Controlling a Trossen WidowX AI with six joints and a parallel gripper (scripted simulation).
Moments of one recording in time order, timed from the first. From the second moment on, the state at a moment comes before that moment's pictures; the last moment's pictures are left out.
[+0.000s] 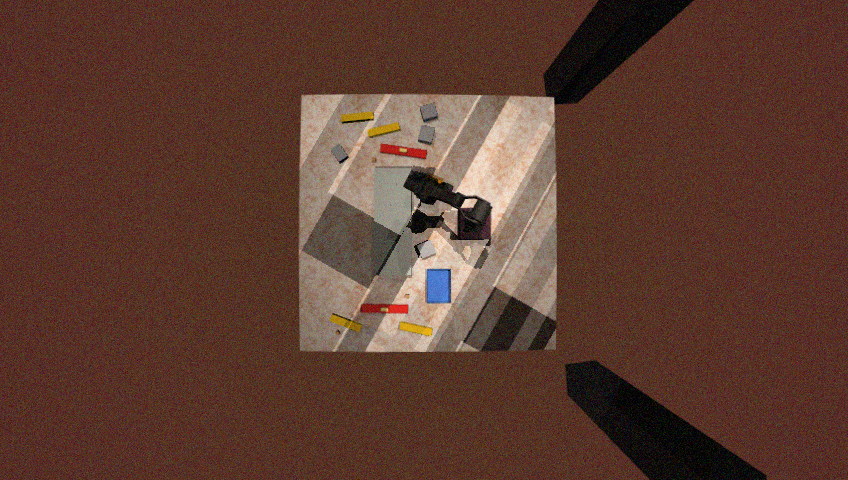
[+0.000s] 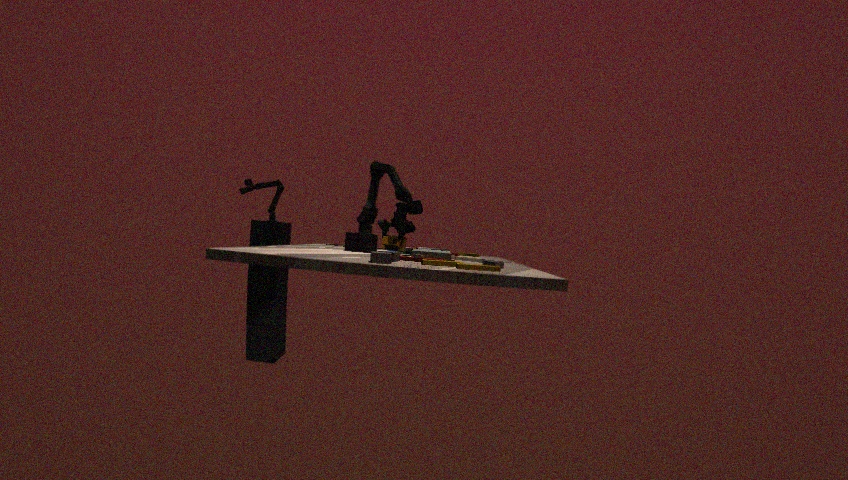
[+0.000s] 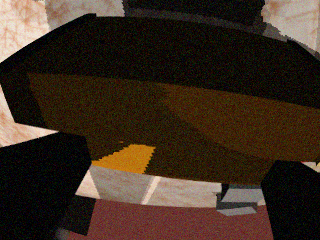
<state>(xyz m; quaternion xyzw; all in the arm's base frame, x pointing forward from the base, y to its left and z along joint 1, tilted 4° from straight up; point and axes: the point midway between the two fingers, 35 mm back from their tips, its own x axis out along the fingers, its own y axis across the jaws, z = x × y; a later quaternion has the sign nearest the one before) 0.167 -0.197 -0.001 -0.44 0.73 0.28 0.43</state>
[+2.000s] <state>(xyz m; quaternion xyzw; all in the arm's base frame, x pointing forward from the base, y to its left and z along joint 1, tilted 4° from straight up) 0.170 -0.188 -0.009 -0.48 0.81 0.18 0.28</state>
